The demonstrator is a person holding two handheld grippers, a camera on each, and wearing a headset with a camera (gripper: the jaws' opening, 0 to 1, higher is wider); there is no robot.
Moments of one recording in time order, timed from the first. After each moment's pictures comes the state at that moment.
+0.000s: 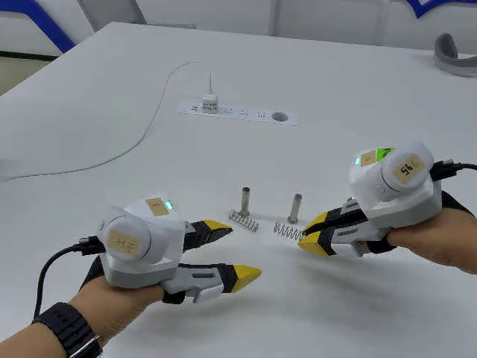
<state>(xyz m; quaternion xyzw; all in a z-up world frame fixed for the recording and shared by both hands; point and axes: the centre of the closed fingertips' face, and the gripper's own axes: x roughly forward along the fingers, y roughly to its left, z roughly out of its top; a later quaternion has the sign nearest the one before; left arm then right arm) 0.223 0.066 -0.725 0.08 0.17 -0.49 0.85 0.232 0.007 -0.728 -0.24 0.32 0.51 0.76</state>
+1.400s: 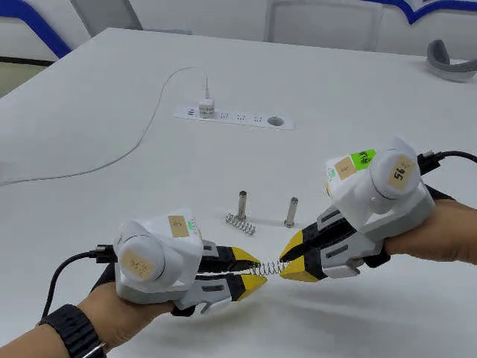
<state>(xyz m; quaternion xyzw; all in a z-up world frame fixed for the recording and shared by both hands) 0.195 0.042 -0.725 0.14 0.15 -0.56 0.80 0.188 0.037 -0.707 -0.25 0.31 0.61 0.69</state>
